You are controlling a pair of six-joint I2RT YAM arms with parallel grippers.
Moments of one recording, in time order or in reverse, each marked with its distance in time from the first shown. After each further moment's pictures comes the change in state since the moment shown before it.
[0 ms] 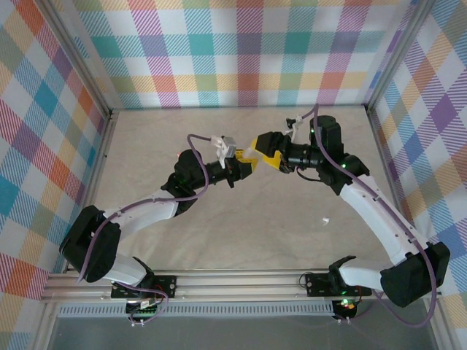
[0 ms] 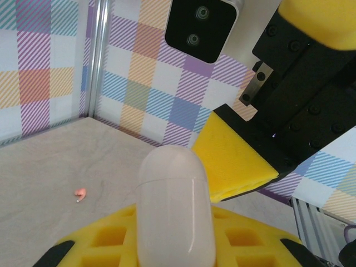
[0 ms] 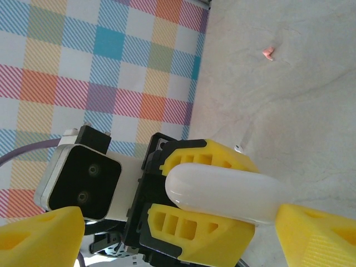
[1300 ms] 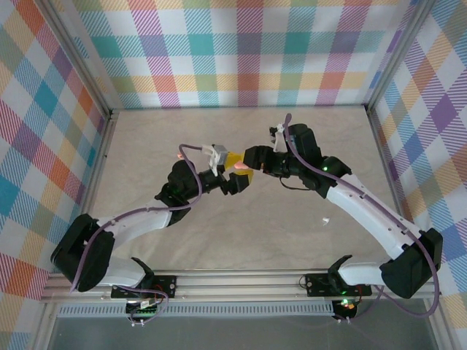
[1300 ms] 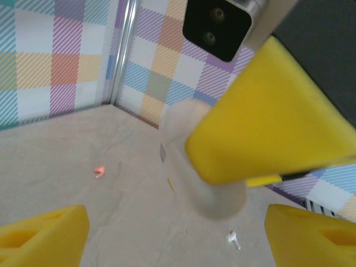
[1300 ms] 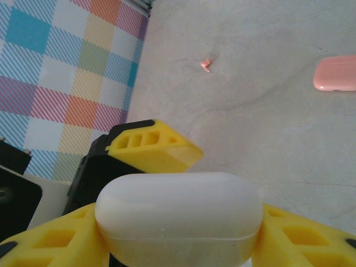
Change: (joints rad) left arm 0.006 -0.075 -0.142 0.054 -0.098 -0.033; right arm 0.182 0.057 0.022 -0.090 0.361 -0.140
